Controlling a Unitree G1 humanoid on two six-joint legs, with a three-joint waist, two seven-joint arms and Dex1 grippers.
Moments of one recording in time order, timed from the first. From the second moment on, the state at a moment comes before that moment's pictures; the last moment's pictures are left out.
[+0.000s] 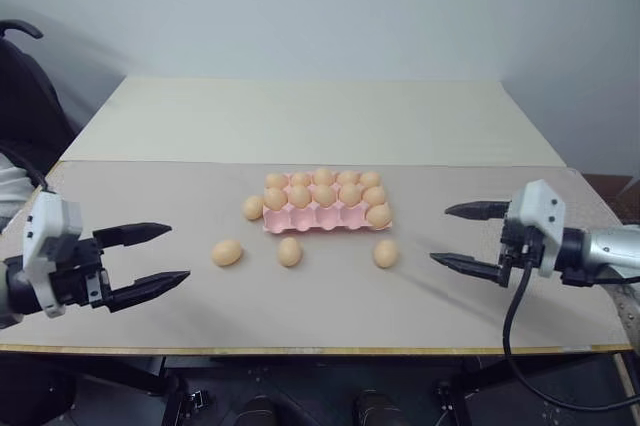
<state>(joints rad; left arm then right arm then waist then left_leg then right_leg) 0.14 0.98 0.64 -0.38 -0.77 0.58 -1.20 -0.20 -0.93 -0.18 -0.30 0.45 0.37 1.07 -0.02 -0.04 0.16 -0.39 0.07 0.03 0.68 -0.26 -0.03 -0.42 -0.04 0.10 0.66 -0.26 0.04</state>
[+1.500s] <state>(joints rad) 0.08 0.98 0.55 -0.34 -0.74 0.54 -1.22 -0.69 -0.45 0.23 0.18 0.03 0.24 0.82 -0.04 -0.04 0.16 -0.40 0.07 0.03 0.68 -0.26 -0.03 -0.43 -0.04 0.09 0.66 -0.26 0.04</state>
